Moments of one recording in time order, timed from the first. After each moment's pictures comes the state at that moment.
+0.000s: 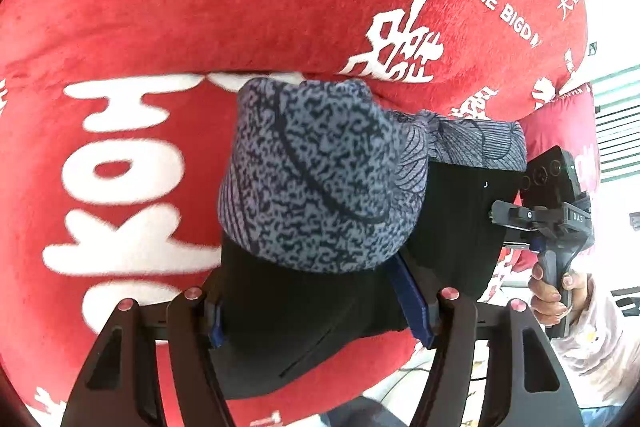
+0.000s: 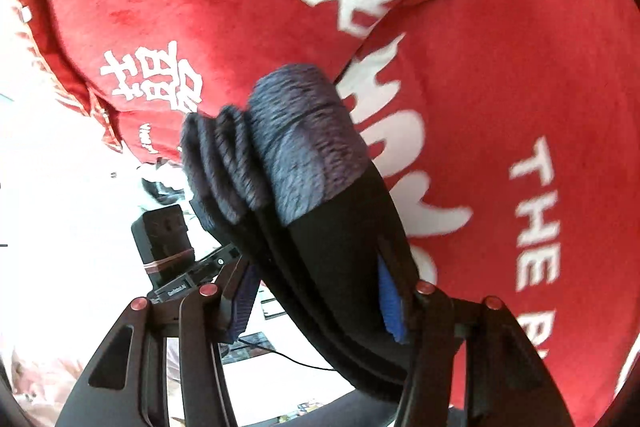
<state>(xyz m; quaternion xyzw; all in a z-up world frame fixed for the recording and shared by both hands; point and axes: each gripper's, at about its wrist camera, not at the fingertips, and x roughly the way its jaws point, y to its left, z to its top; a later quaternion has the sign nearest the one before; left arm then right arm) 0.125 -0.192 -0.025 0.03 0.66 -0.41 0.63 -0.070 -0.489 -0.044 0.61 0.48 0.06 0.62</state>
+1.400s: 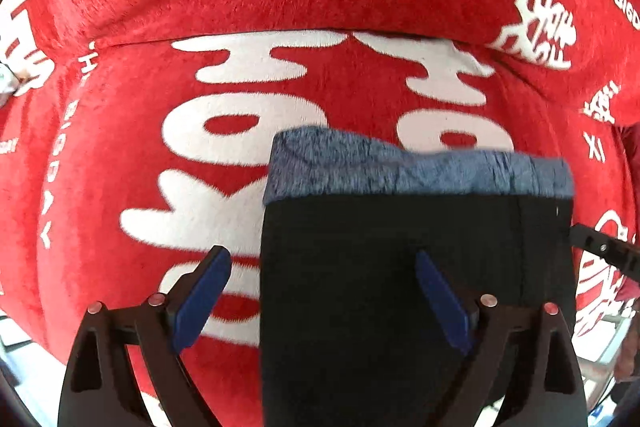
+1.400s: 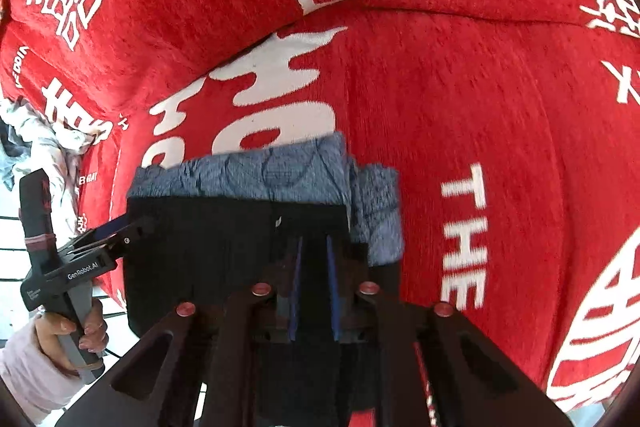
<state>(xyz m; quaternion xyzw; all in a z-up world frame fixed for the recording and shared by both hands) 0.122 -0.171 -0.090 0.15 0.64 -0.24 0.71 -0.039 -0.441 -0.051 0.34 0.63 -0.11 0.69</state>
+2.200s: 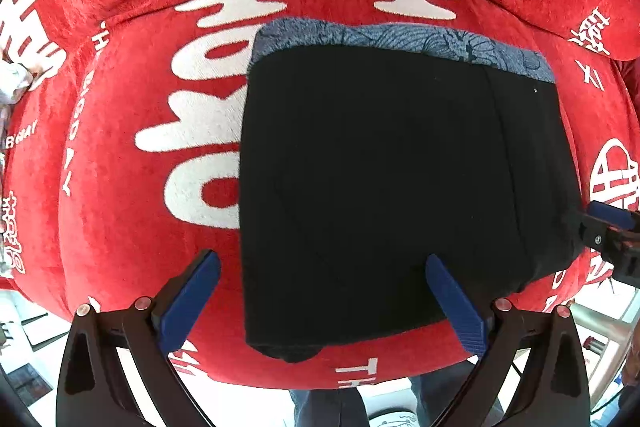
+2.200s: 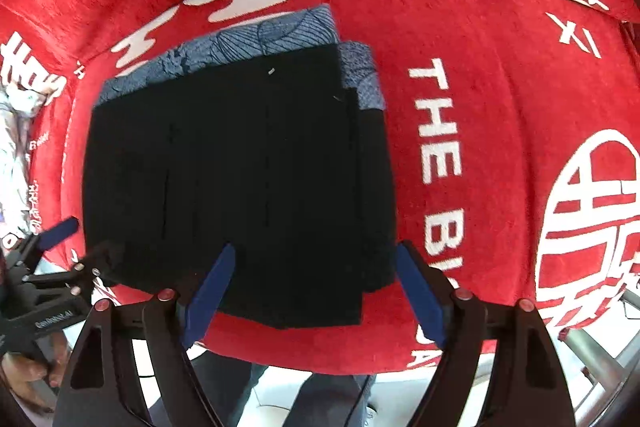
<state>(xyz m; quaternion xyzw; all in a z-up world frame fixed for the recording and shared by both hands) 0.050 -0.153 -0.067 0.21 0.66 -0.23 0.68 -0.071 -0.379 -0.040 0.28 0.70 -0.17 0.63</state>
